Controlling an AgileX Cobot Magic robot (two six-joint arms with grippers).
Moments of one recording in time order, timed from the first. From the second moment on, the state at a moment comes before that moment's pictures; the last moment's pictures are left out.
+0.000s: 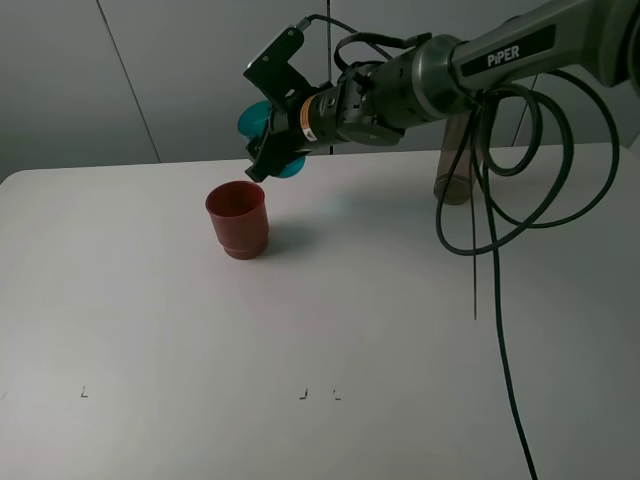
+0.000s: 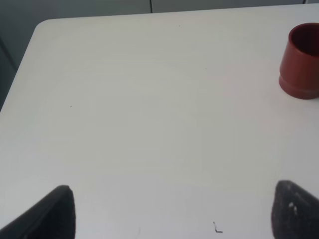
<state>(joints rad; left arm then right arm) 0.01 0.00 -0.51 0.02 1.09 0.00 0.63 2.21 -1.52 -0.91 -0.08 0.51</state>
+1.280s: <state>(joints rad) 0.01 0.00 -0.51 0.02 1.09 0.01 0.66 2.21 -1.52 -0.98 -0.05 0.23</state>
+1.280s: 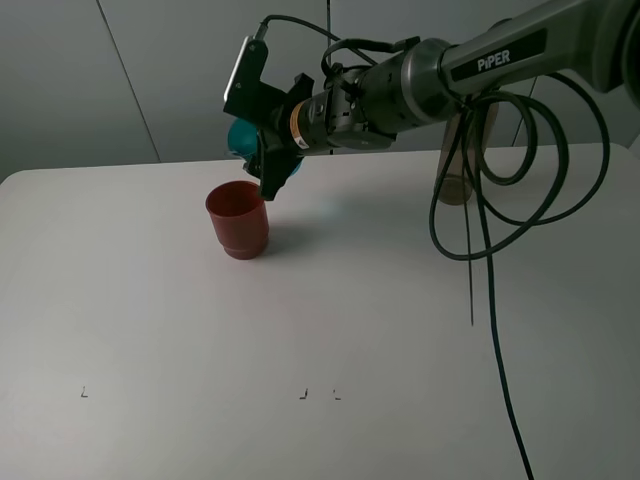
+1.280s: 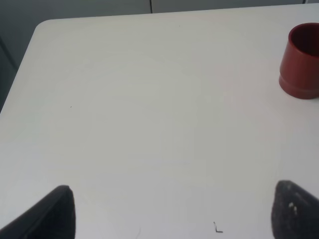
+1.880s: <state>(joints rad) 0.01 0.00 -0.51 0.02 1.09 0.01 0.68 2.21 -1.54 -1.01 0.02 0.08</state>
